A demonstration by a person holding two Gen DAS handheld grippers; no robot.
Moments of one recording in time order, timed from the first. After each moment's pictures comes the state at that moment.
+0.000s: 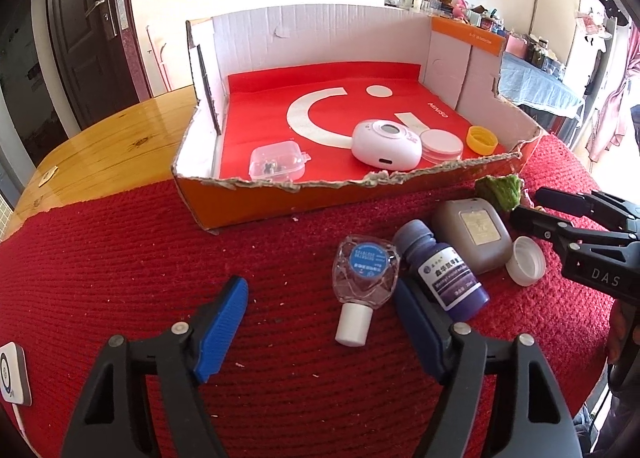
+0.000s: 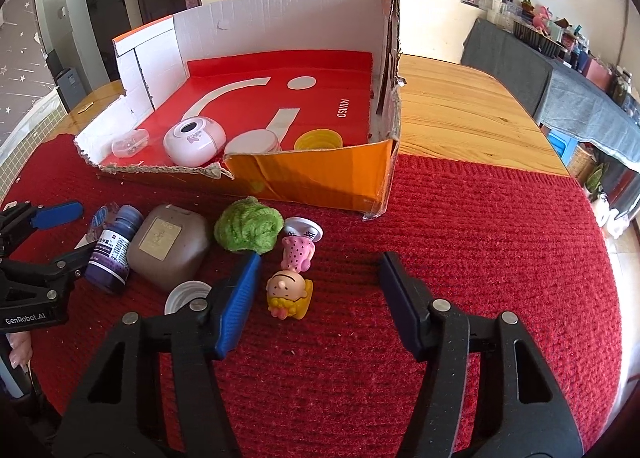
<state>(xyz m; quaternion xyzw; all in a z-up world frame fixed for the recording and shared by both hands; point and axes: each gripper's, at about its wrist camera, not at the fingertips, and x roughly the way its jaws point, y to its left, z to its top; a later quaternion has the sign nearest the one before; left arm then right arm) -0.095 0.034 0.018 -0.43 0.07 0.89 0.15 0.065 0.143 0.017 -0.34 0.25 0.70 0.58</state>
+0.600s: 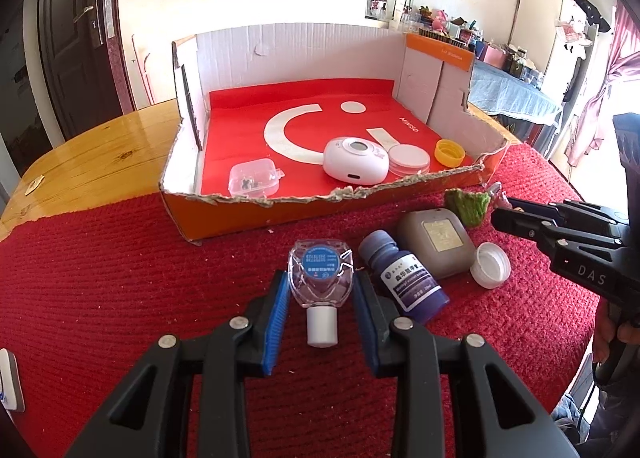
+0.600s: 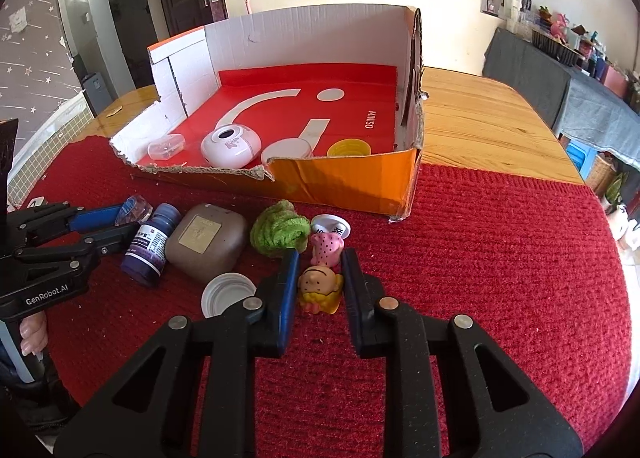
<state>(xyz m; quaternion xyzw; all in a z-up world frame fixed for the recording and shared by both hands) -0.084 0.034 0.030 -0.41 0.05 0.89 0.19 0.066 0.129 0.024 -0.31 0.25 0.73 0.55</state>
